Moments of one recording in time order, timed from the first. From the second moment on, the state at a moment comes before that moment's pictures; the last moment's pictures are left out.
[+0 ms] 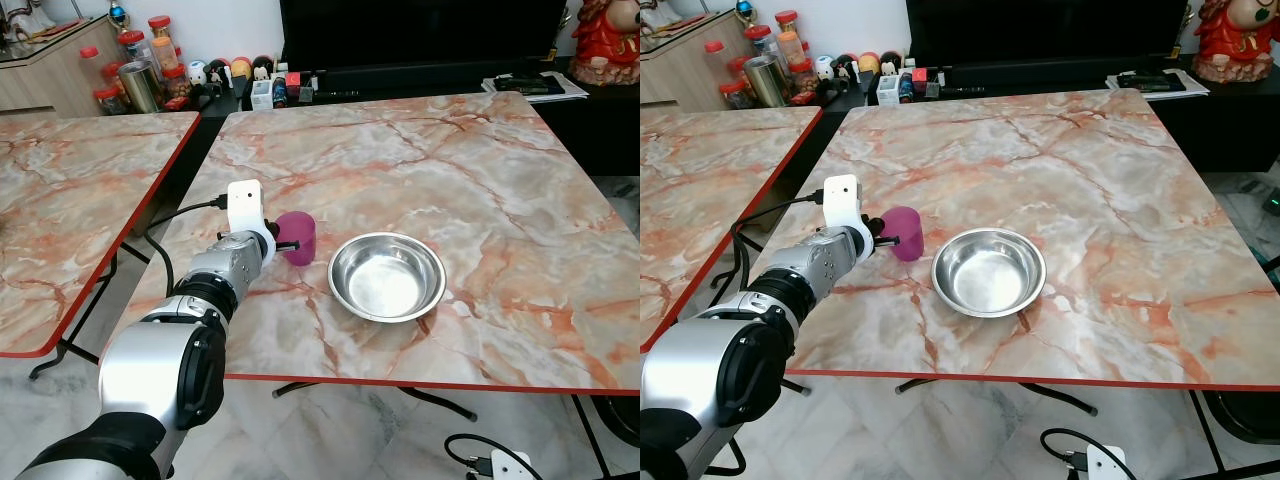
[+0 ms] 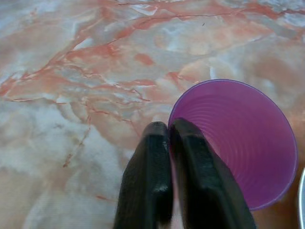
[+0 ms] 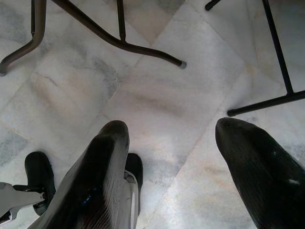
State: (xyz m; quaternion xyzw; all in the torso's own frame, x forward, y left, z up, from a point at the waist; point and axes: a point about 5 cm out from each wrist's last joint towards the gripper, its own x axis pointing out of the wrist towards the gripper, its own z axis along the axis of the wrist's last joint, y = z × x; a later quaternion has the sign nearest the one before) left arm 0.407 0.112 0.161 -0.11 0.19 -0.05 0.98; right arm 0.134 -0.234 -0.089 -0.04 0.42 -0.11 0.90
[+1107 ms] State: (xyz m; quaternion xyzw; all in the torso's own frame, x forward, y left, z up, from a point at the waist) left arm 0.411 0.178 0.244 -0.09 -0.09 0.03 0.99; right arm 0.146 -0.224 -0.088 -0.03 0.42 -0.09 0.90
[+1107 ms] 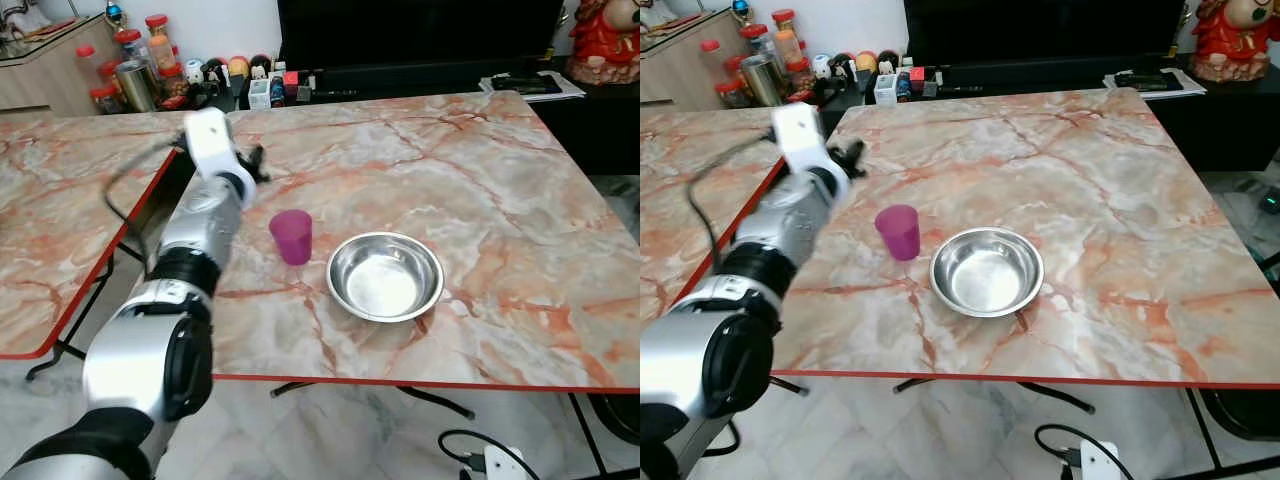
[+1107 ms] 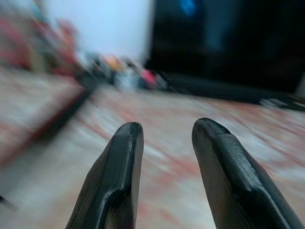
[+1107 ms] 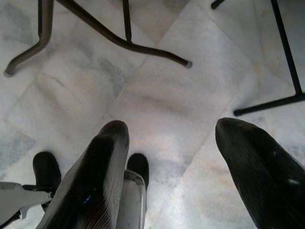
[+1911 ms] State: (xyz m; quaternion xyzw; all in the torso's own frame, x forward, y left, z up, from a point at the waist) left arm 0.247 0.355 0.092 0.21 0.04 0.42 0.88; right arm 0.174 -0.209 -0.081 -0.04 0.41 -0.05 0.91
